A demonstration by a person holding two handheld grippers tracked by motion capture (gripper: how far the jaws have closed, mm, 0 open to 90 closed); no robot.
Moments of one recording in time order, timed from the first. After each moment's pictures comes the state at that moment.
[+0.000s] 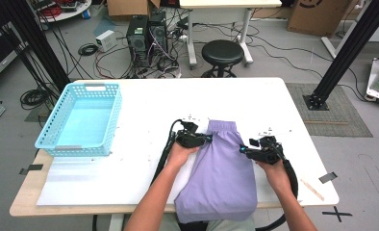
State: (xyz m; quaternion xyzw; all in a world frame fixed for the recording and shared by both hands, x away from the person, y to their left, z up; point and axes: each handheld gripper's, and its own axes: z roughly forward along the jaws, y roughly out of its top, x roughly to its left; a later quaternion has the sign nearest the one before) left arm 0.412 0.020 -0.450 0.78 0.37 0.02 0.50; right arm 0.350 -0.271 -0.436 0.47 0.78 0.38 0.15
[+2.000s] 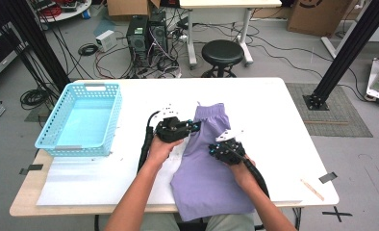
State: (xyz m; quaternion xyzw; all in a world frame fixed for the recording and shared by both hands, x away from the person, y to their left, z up) left arm 0.388 0.076 -0.397 0.74 0.29 0.07 0.60; right arm 0.355 -0.166 -0.446 0.35 0.85 0.35 0.16
